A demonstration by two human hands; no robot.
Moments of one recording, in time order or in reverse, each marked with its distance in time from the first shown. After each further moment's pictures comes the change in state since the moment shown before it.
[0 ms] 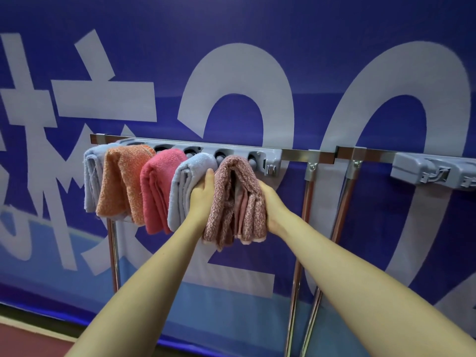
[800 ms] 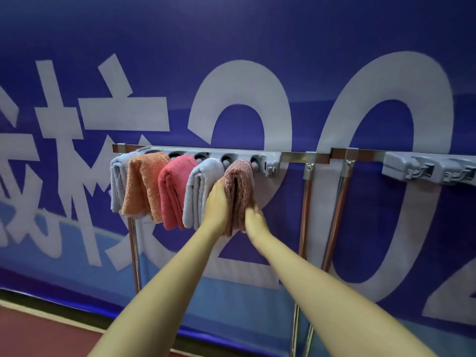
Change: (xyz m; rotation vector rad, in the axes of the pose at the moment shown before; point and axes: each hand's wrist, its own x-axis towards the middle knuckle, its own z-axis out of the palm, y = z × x) left_hand -0.054 0.025 -0.002 0.301 -0.097 0.104; right_hand -0.001 0.066 0.002 -0.640 0.332 -0.149
